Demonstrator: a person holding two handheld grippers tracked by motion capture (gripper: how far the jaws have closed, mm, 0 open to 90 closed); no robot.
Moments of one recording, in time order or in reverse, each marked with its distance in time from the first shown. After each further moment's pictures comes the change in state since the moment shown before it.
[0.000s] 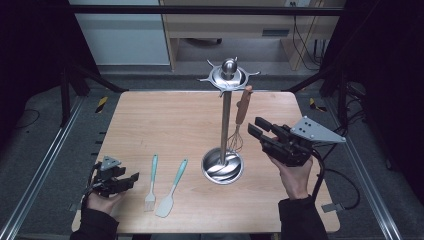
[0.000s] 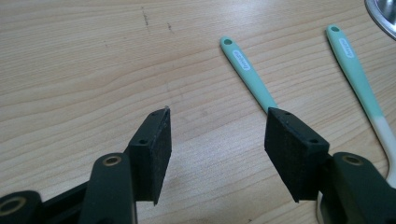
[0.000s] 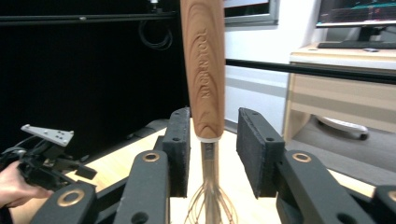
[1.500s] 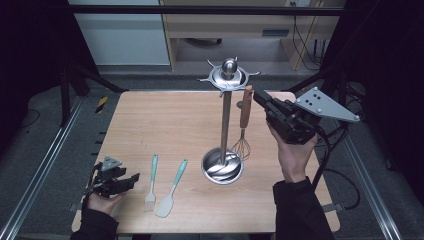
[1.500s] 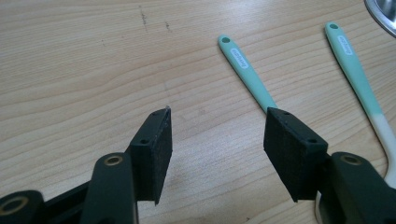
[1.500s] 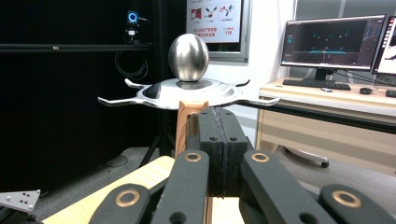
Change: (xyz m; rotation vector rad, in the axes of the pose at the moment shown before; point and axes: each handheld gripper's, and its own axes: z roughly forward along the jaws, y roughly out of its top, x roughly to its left) left arm -0.002 0.000 0.000 0.001 0.005 0.011; right arm 0.014 0.069 0.011 -0.102 -0.107 -0.050
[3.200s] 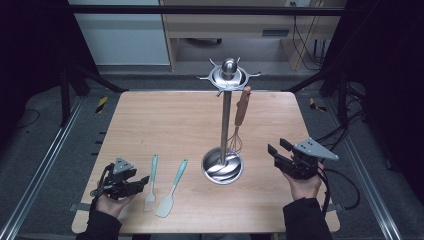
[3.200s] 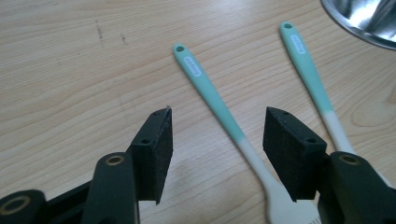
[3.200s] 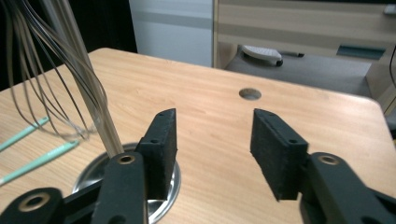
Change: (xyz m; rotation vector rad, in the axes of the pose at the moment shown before) left arm -0.031 0.007 0.000 0.002 -0.050 0.081; right arm -0.057 -0.167 -0.035 0.353 -0.206 0.074
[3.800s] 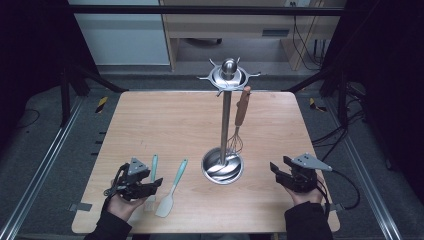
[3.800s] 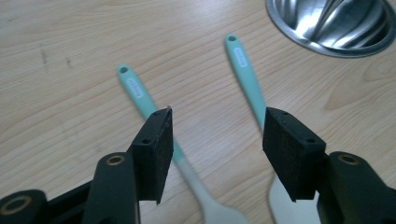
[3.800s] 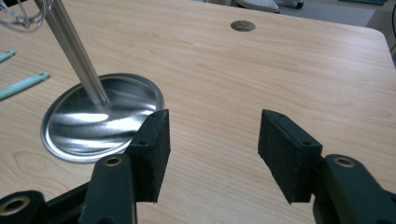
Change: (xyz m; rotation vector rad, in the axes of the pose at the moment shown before) left arm -0.041 0.020 0.006 0.008 -0.063 0.057; right arm -0.009 -0.047 -0.001 0.163 -0.035 -0.011
